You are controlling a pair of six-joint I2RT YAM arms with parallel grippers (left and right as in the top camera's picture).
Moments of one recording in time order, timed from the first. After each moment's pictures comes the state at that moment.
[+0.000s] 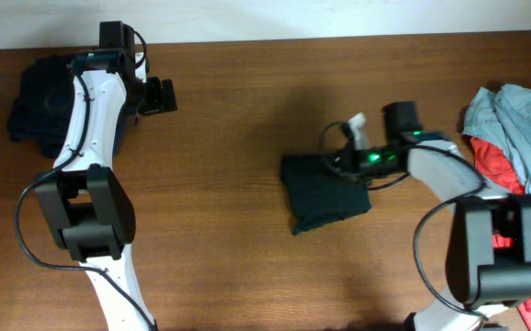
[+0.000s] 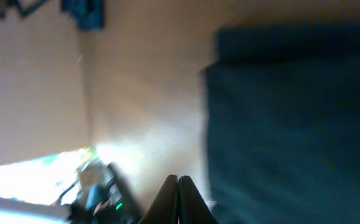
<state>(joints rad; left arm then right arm) 0.03 2.23 2.05 -1.09 0.03 -0.13 0.00 1.82 1.12 -0.63 -0.95 0.16</state>
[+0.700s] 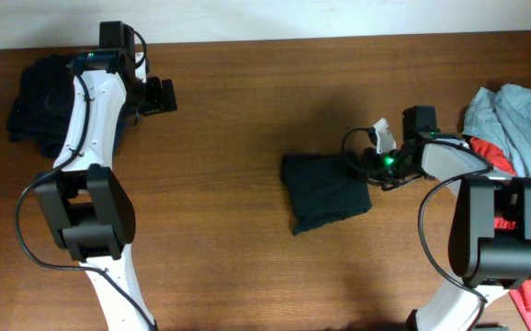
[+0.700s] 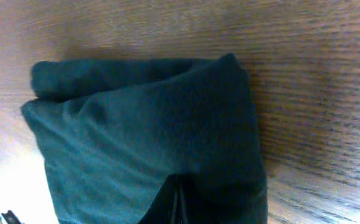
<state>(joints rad) 0.03 2.23 2.05 -1.09 0.03 -0.13 -0.09 1.93 1.12 -0.58 -0.64 0.05</state>
